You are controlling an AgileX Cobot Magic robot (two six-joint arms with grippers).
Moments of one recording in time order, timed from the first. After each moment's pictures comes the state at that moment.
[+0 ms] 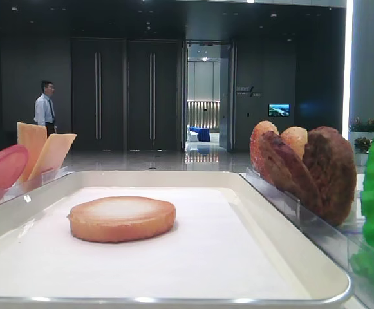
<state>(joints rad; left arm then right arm) 0.09 1.31 -1.04 0.21 1.22 -0.13 -0.20 -0.01 -0.51 0.05 1.14 -0.06</state>
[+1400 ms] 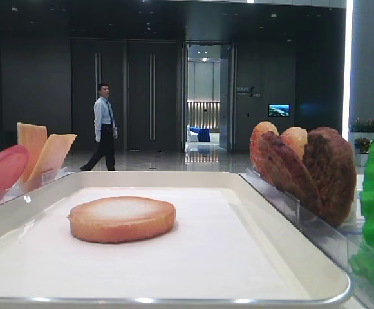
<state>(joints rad) 0.09 -0.01 -0.47 0.06 1.11 0.02 -0.20 -0.01 -0.51 0.05 1.14 -0.06</state>
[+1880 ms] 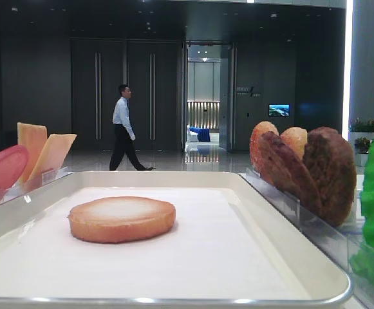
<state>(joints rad) 0.09 -0.01 -0.47 0.05 1.11 0.03 -0.20 -0.01 -0.51 0.05 1.14 -0.06</state>
